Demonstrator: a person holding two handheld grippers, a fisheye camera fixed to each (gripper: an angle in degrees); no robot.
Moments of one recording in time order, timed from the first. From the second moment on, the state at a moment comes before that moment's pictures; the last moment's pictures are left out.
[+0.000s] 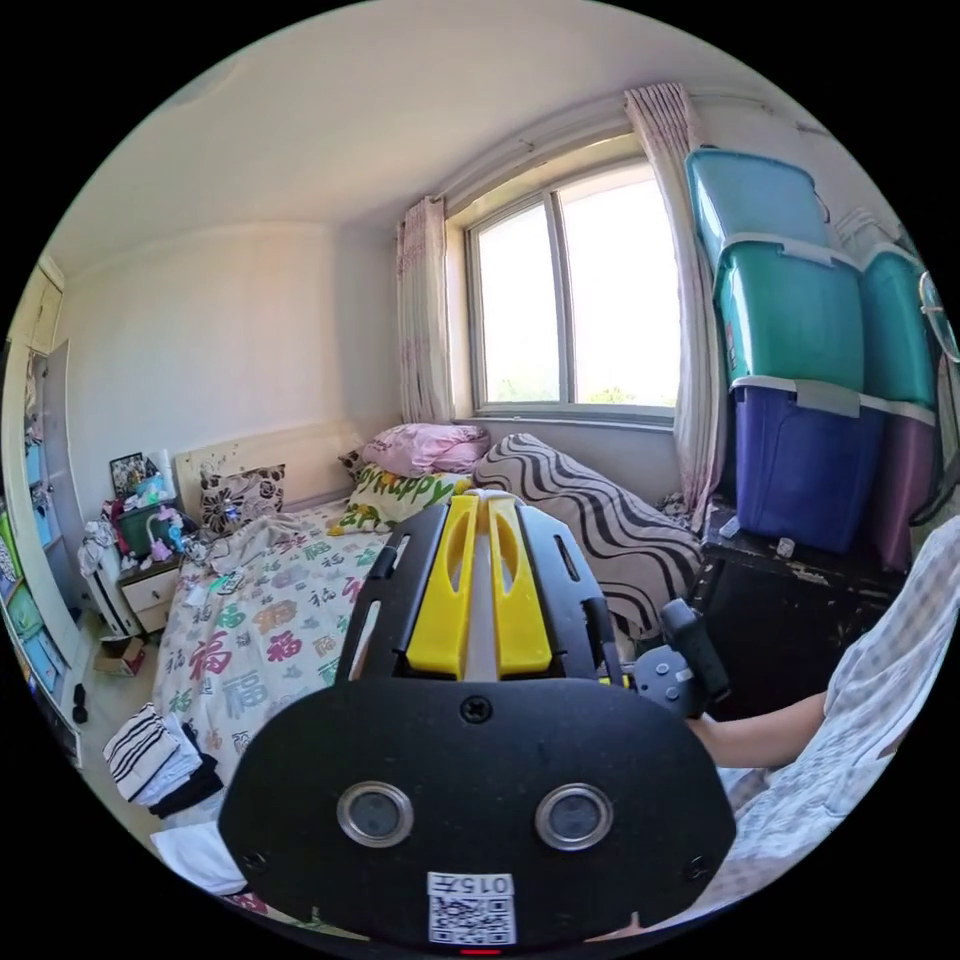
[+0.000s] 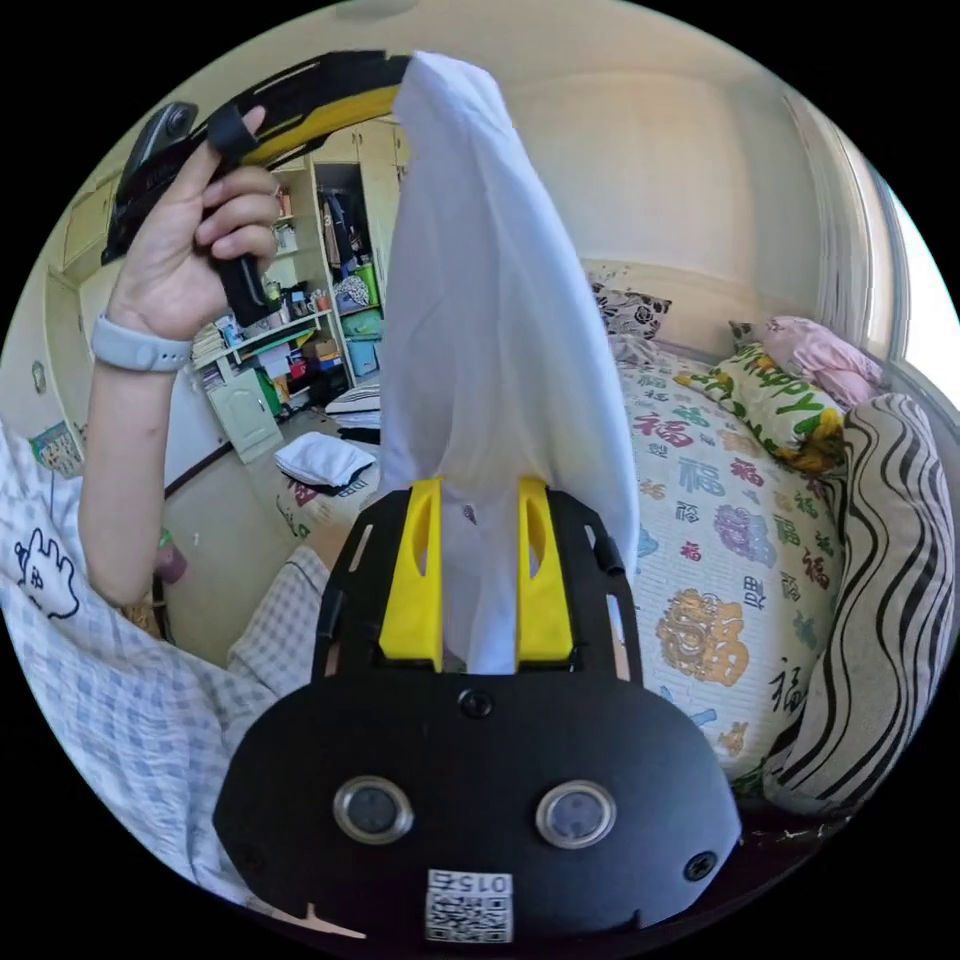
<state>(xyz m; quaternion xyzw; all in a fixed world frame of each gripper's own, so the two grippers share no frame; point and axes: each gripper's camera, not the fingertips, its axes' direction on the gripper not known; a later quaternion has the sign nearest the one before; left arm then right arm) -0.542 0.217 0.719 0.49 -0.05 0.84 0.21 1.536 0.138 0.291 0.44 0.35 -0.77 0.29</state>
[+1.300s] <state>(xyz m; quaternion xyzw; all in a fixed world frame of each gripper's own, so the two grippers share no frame) -0.697 0.295 0.567 0.77 0.21 0.61 0.01 1.684 0.469 0.215 0.66 -0.04 -0.75 -0.01</state>
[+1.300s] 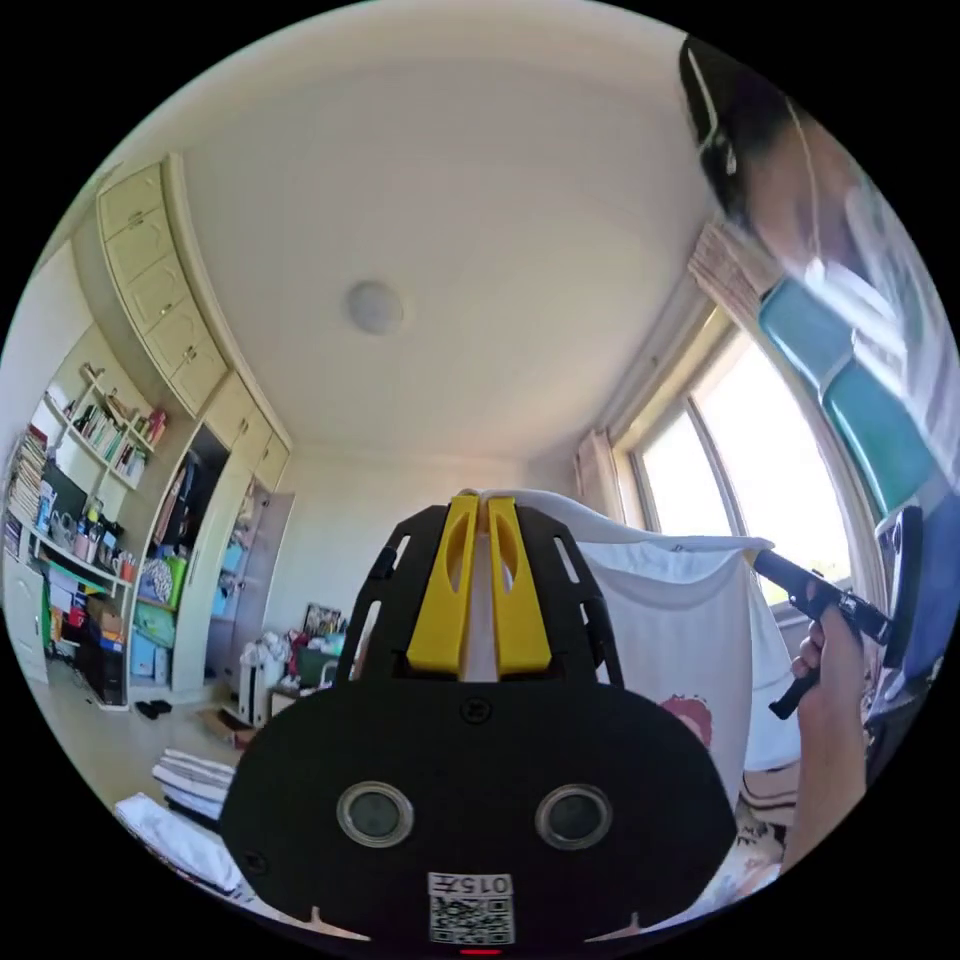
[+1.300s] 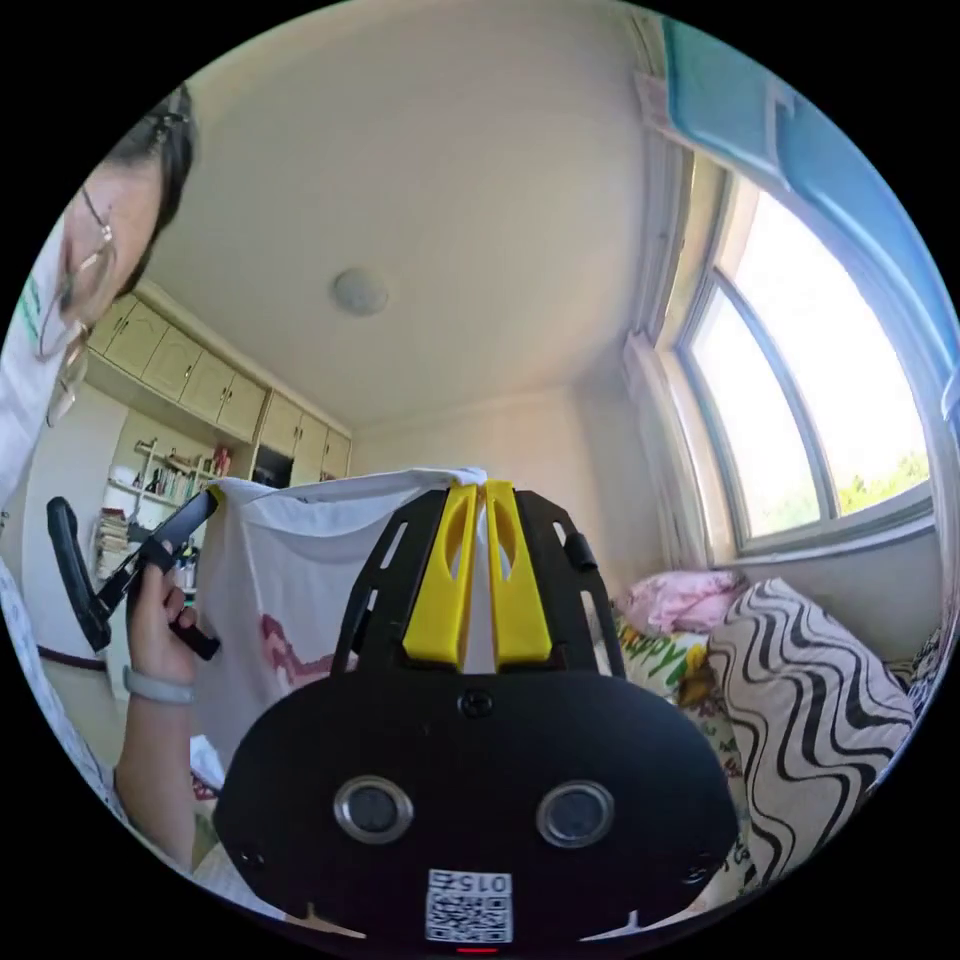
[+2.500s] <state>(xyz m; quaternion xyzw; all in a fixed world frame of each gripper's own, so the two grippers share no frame) -0.084 -0.164 0.326 0.53 -0.23 0.69 0.44 1.125 0.164 -0.091 0.43 0.42 -0.68 0.42</state>
